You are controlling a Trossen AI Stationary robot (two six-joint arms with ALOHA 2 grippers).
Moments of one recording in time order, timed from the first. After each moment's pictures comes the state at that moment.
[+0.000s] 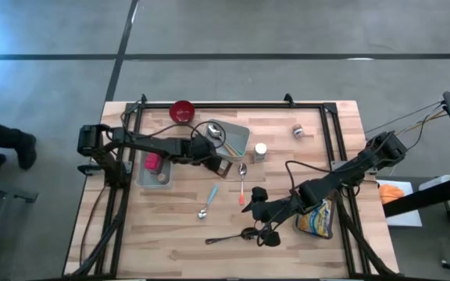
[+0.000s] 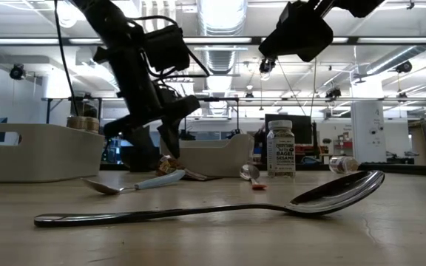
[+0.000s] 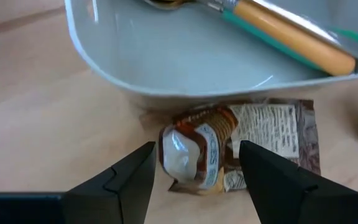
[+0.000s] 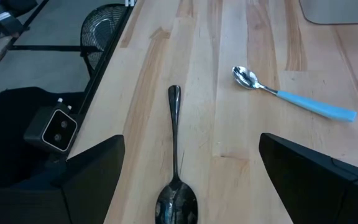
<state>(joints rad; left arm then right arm) 0.14 1.71 0.94 -0.39 -0.29 -0.95 0.48 1.58 0.97 -0.03 0.16 0.34</state>
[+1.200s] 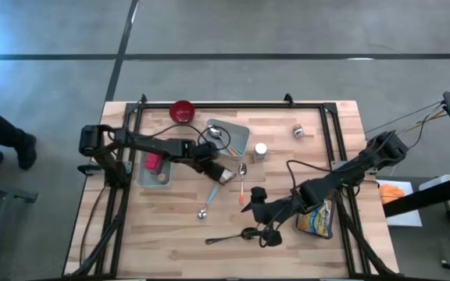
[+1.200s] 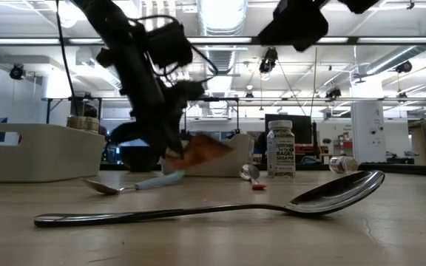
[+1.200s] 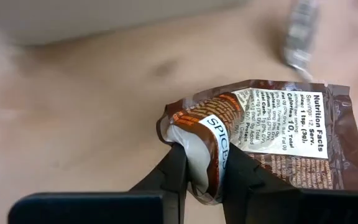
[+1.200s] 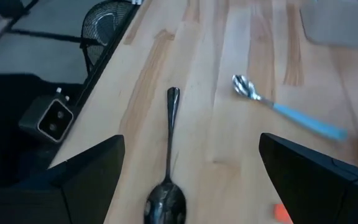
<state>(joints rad) 0.13 1.72 0.95 -0.33 0.03 -0.89 0.49 1.57 0.97 -0.03 0.16 0.22</state>
